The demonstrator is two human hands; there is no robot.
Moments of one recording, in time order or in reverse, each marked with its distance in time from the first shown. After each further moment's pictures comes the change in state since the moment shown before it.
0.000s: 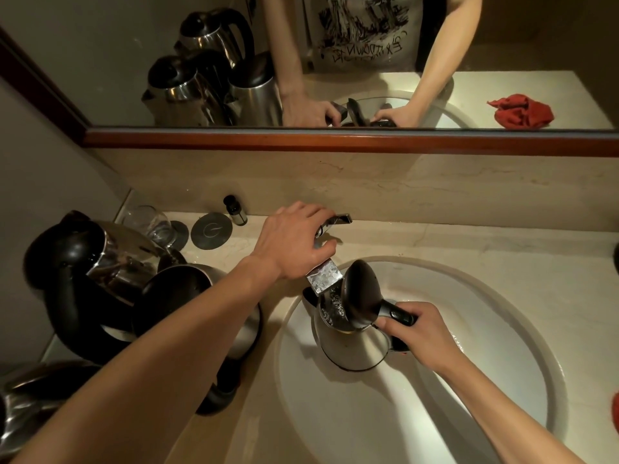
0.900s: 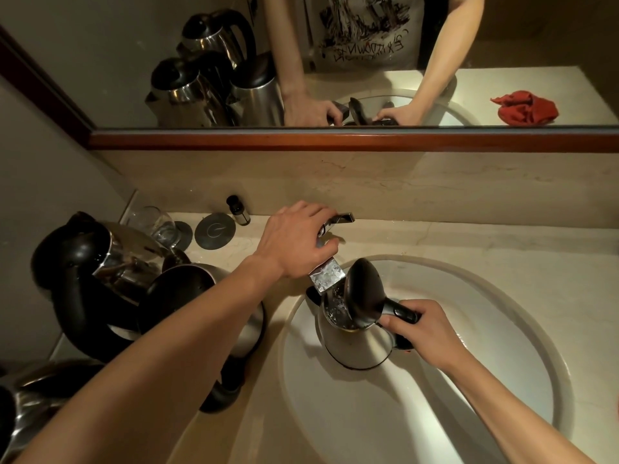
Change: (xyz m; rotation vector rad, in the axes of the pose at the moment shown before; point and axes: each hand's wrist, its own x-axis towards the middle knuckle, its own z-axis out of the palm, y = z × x) left_hand -0.001 0.000 0.001 -0.006 0.009 -0.008; right_hand 0.003 0.005 -0.002 0.014 -0.027 0.013
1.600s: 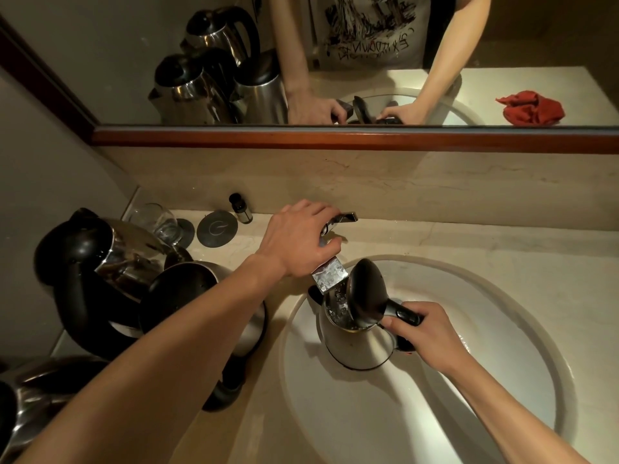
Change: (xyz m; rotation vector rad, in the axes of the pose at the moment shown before) left_hand 0.000 0.000 -0.001 0.007 -0.013 0.001; right_hand -0.003 -0.002 0.002 0.000 0.028 -0.005
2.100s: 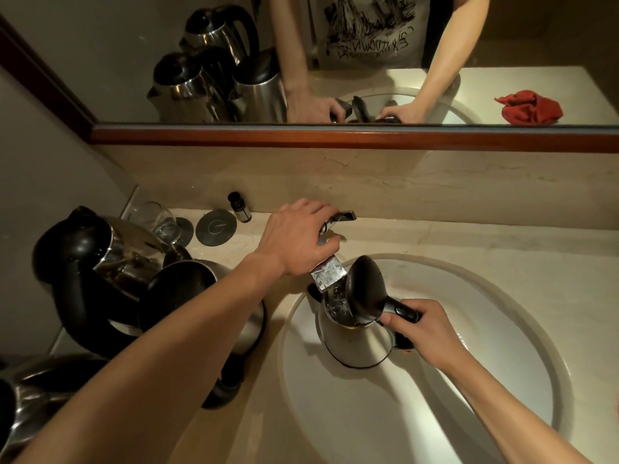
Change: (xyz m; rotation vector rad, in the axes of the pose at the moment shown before) left_hand -0.001 0.001 -0.002 -0.004 -0.002 -0.002; right_hand 0.001 -0.004 0.000 0.007 0.003 0.022
